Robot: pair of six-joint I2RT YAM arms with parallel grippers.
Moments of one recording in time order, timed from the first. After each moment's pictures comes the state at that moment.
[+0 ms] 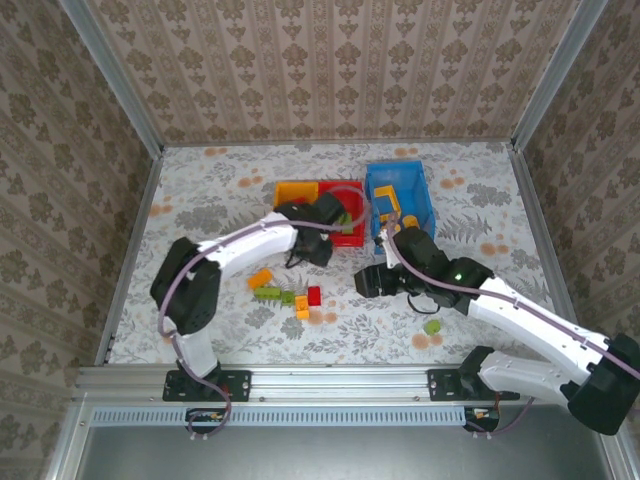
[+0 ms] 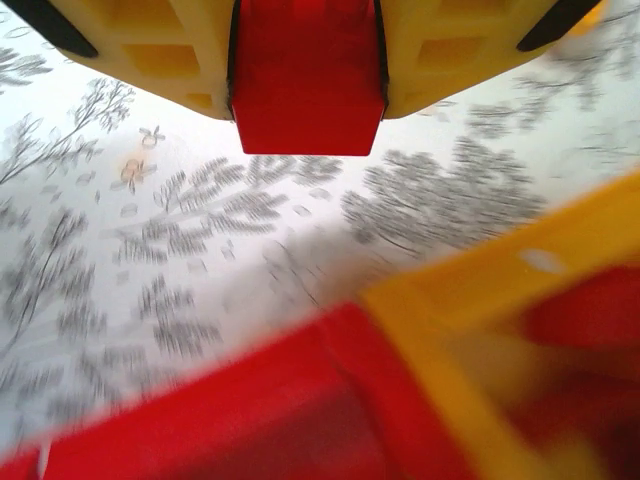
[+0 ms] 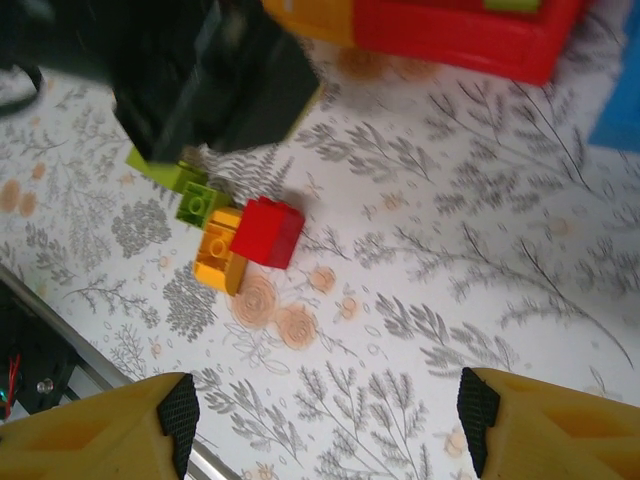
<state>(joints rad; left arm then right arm) -0.79 1.78 1.39 -0.86 -0.11 -0.33 0.74 1.07 0.86 -0.59 -0.11 0.46</state>
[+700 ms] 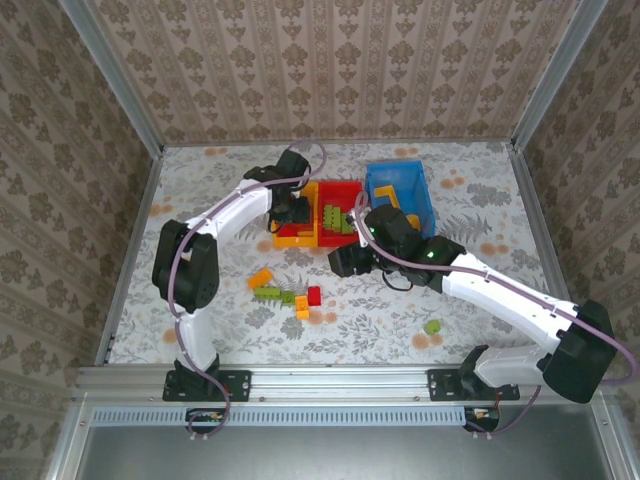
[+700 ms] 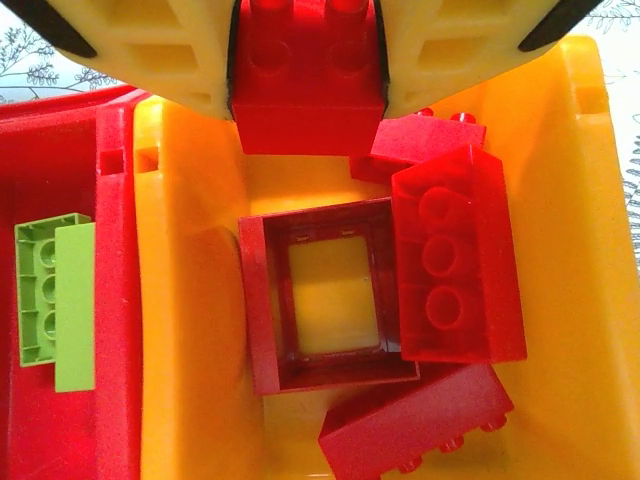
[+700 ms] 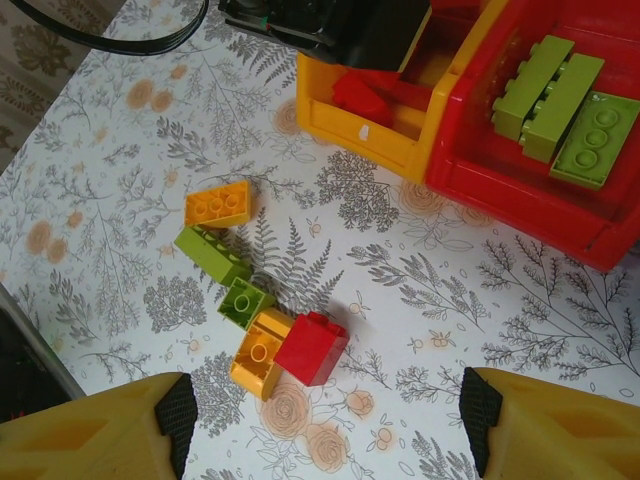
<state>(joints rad) -0.54 1.92 1.58 -0.85 0.01 -0.43 0.77 1.27 1.04 -0.48 -0.08 0.37</state>
